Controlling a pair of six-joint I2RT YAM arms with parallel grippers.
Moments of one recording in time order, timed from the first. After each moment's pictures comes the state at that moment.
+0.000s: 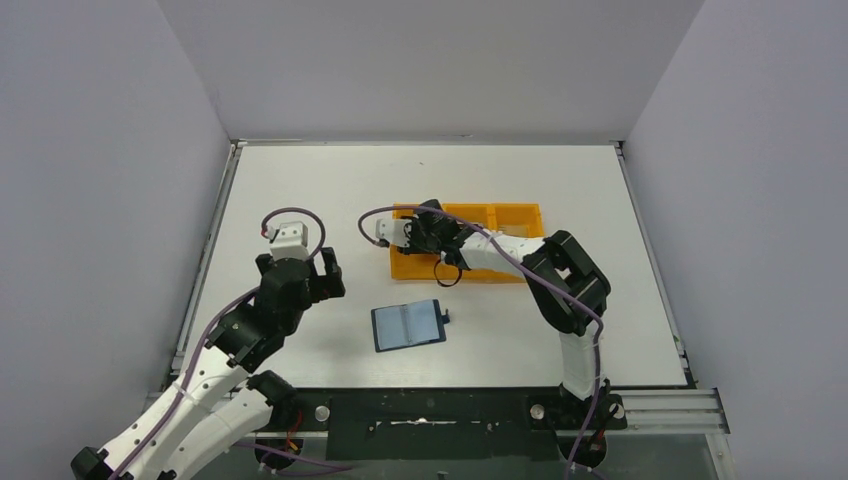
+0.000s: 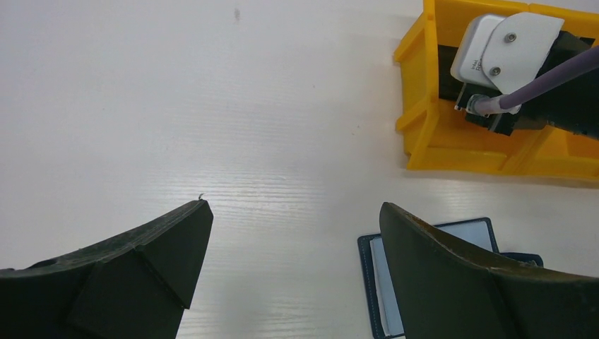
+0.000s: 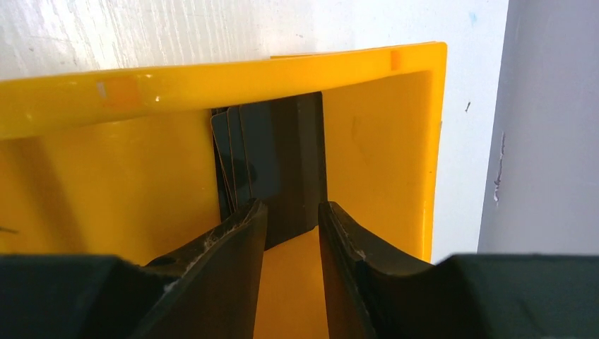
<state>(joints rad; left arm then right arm) -0.62 0.67 0.66 -0.52 -0.51 -0.46 0.73 1.99 1.27 0.02 0.02 -0.94</state>
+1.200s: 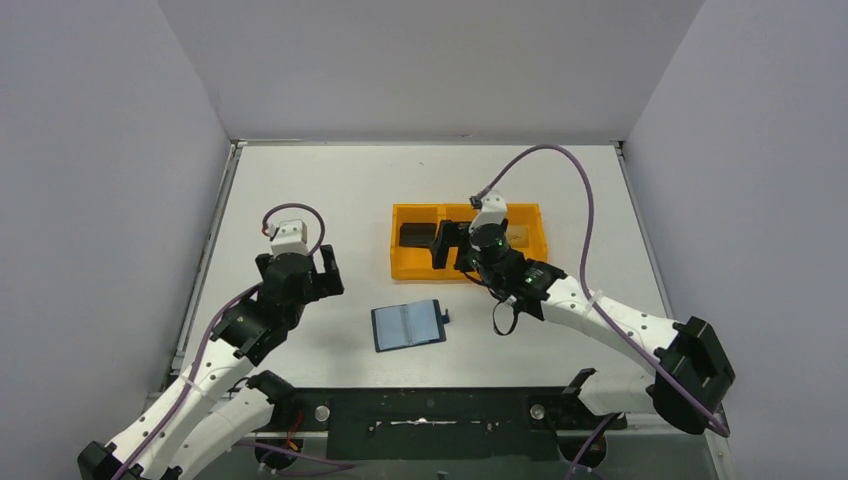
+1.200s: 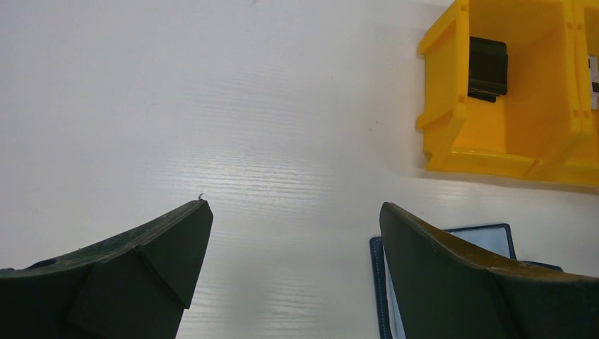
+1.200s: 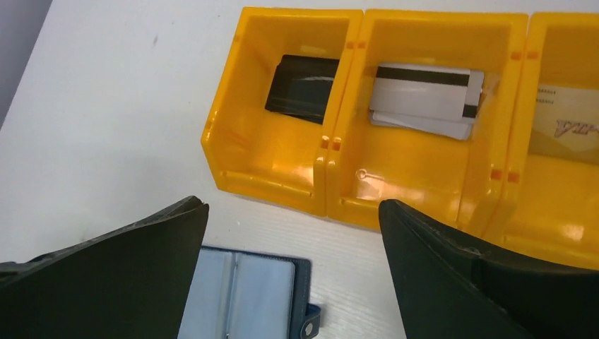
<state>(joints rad) -0.57 0.72 0.66 -0.53 -0.49 -0.48 0.80 1.29 0.88 -0.07 0.31 0.46</state>
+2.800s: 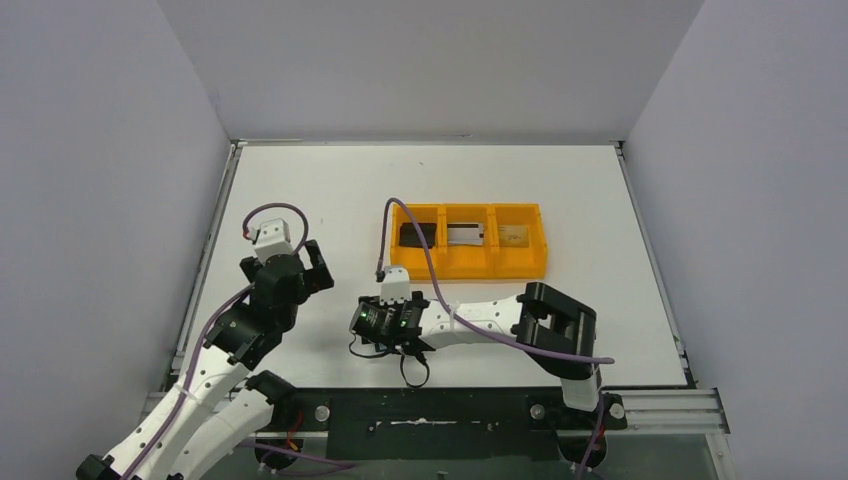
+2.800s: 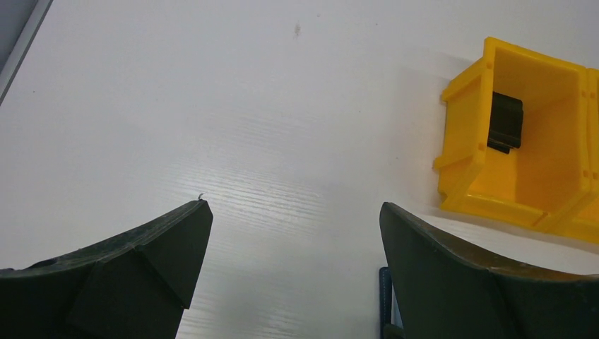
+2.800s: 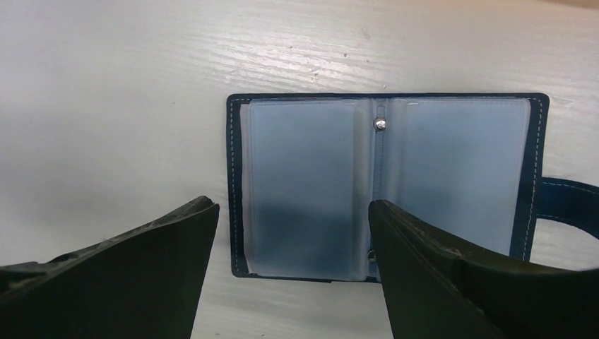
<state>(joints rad) -0.53 0.67 0.66 -0.53 -0.58 -0.52 1.29 1.89 1.25 -0.47 0.58 1.03</state>
